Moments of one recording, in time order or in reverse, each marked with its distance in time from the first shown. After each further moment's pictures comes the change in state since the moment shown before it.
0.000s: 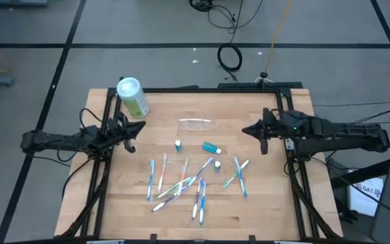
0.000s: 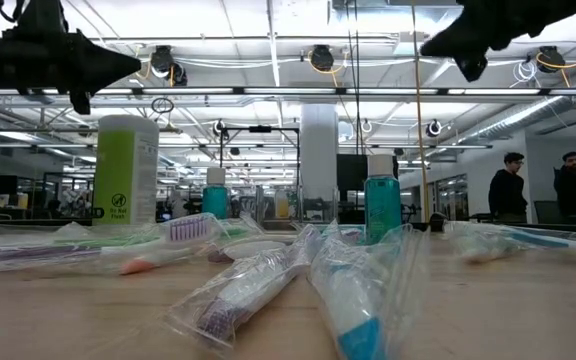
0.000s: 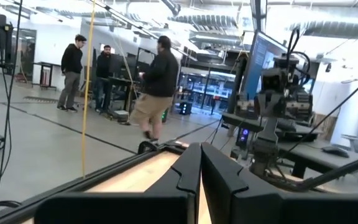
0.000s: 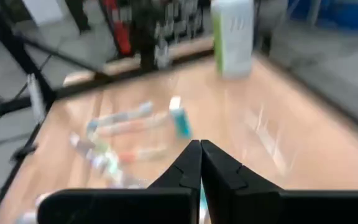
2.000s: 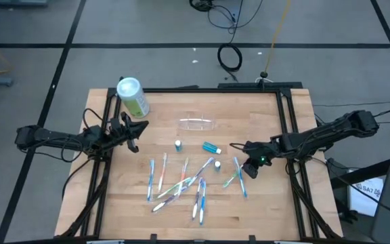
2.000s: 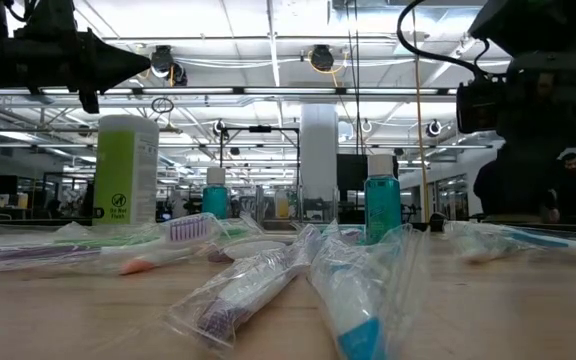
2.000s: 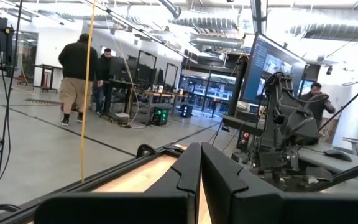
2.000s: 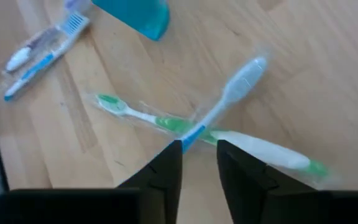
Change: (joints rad) left arm 0.000 0.205 0.000 0.219 -0.005 0.007; right arm 0.253 0.433 -0.162 -0.019 -0.128 0.568
